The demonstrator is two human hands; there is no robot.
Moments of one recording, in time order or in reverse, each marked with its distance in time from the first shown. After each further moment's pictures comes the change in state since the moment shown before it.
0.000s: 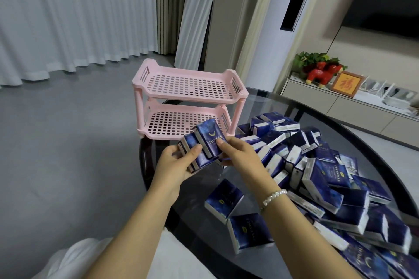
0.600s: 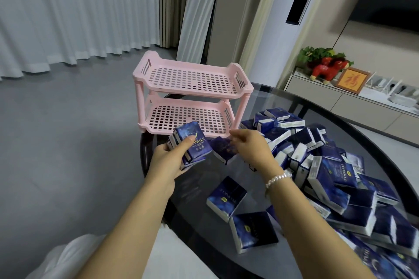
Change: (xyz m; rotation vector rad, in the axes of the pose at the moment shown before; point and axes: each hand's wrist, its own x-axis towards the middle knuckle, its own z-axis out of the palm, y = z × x) left_hand 0.007 0.007 -0.005 0.001 0.116 -0.069; right_hand 0.033 0.002 -0.021 -0.695 0.142 -0.058
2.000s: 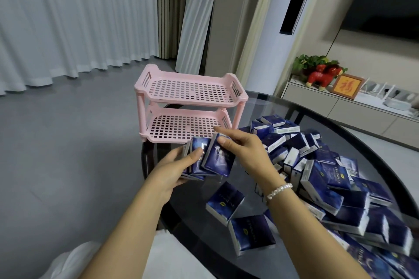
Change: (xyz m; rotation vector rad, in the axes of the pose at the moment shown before) left_hand -0.009 0.004 -0.008 0.217 -0.218 -0.006; right_hand -0.025 -0.015 -0.008 0.572 -0.105 -0.267
